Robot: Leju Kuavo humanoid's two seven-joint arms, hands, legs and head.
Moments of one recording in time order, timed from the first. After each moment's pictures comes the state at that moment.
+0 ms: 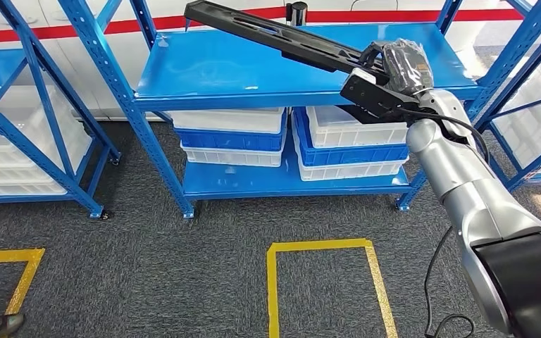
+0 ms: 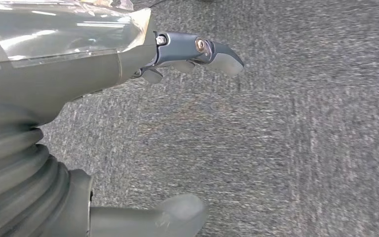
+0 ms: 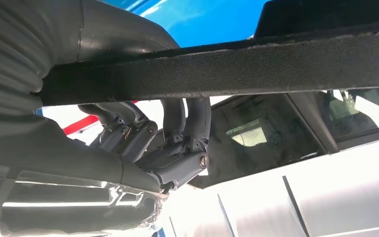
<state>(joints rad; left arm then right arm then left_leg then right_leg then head) -0.07 -0.08 0.03 -0.18 0.06 0.49 -0.39 -1.17 -0.14 0.55 -0.57 0.64 -0.23 -0.35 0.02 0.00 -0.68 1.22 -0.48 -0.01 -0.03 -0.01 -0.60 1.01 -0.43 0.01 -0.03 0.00</state>
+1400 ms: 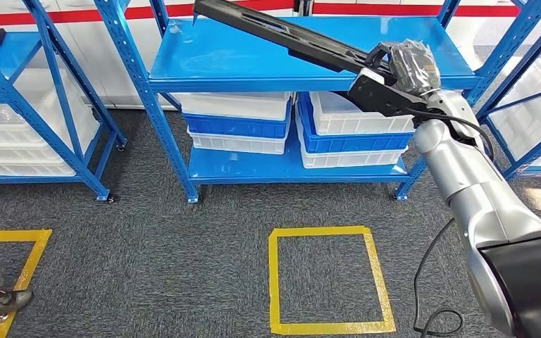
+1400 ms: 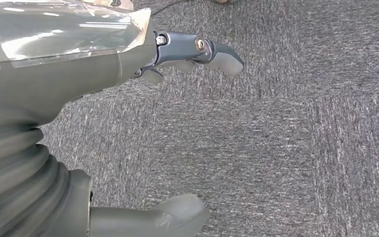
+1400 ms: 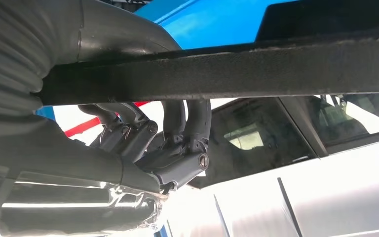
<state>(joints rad) -0.07 -0.07 0.03 -0.18 0.05 0.48 -0.40 -1.15 -0.18 0.51 -0.59 0.66 -0.19 -0.36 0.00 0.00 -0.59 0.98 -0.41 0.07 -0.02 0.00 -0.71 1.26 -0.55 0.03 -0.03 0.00</state>
